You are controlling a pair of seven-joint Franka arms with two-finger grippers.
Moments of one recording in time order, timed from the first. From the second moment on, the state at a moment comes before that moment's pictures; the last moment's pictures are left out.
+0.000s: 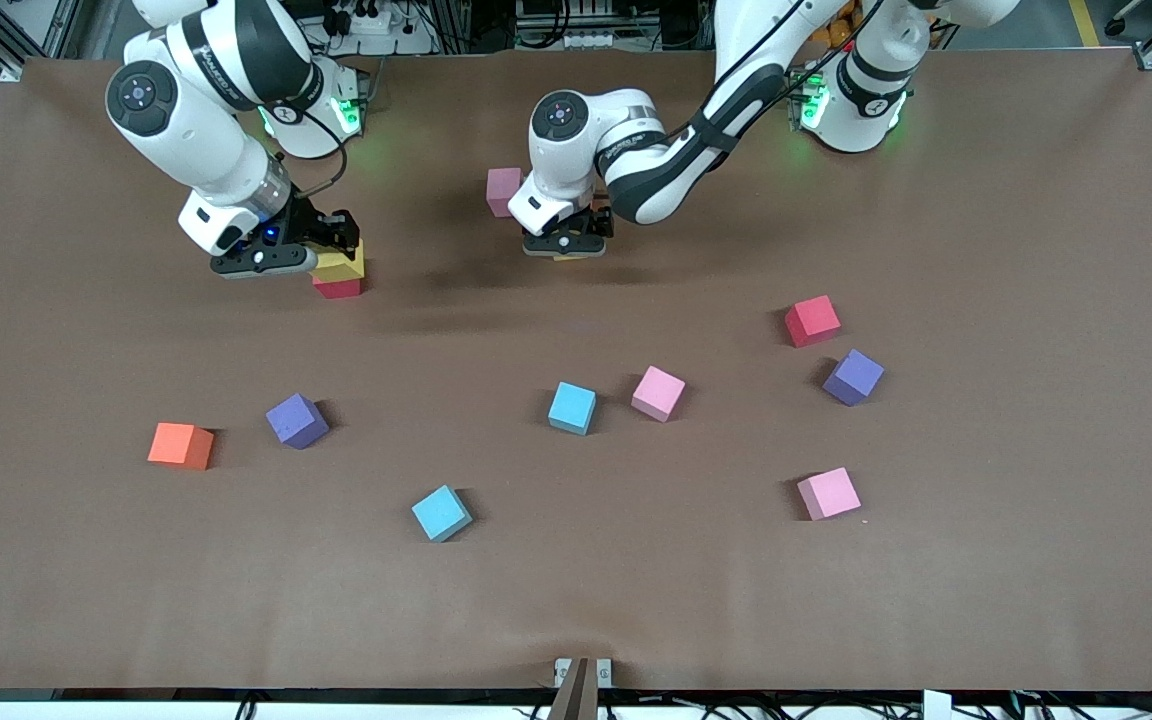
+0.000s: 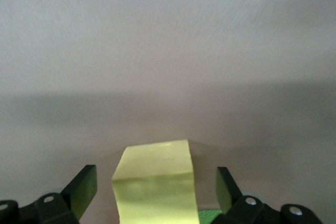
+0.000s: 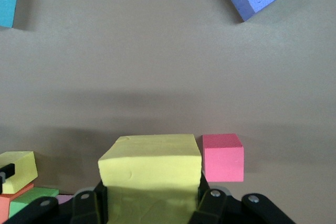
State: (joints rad) left arm -0.56 0.58 -0.54 -1.90 0.32 2.38 -1.24; right arm 0.54 -0.25 -0.21 -2.44 0.10 2.17 0.24
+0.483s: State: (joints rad) left arm -0.43 0.57 -0.54 -1.73 0.26 2.27 -1.44; right arm 0.54 -0.25 -0.21 -2.43 0.10 2.17 0.24
